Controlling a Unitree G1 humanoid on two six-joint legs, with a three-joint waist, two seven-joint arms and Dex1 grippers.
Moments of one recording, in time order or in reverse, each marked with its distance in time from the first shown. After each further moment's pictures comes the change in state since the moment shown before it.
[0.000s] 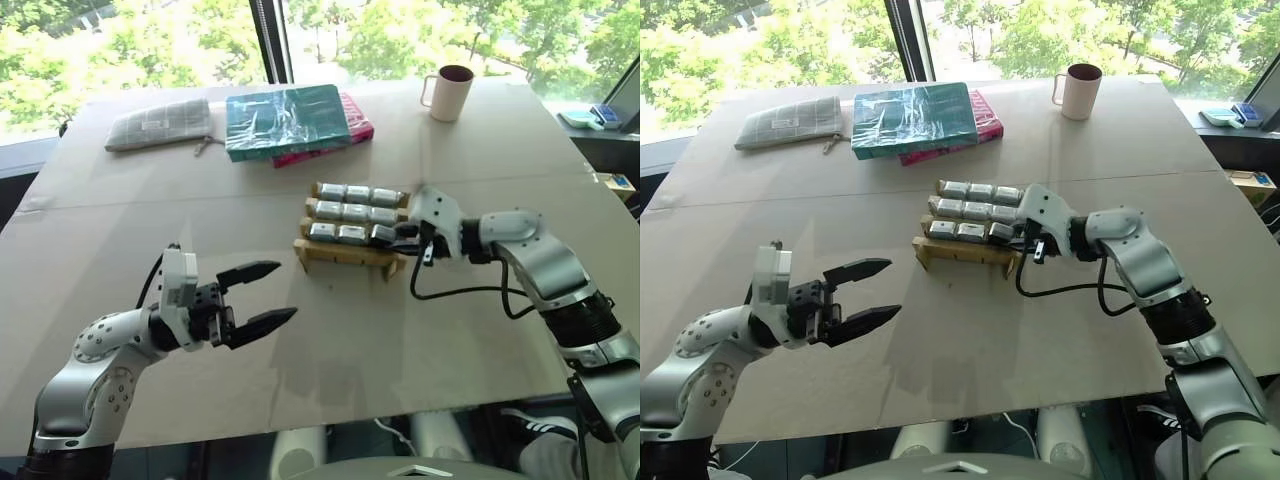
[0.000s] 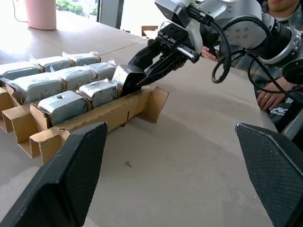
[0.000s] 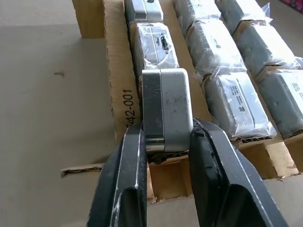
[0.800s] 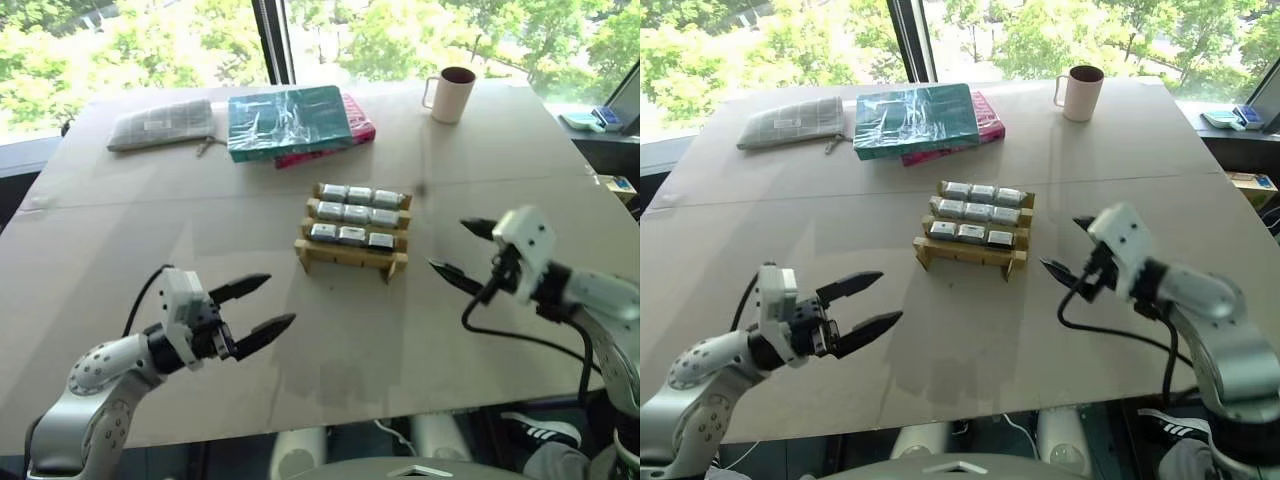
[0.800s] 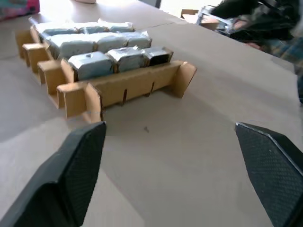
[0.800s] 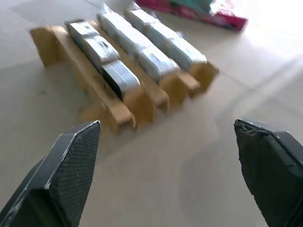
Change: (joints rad) left arm 0.196 -0.065 0.029 -0.113 0.062 -0.001 0.170; right arm 0.727 0.047 -0.545 -0.702 0.186 0.240 -0.346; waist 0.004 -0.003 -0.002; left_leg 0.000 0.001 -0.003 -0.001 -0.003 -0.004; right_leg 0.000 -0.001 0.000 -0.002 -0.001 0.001
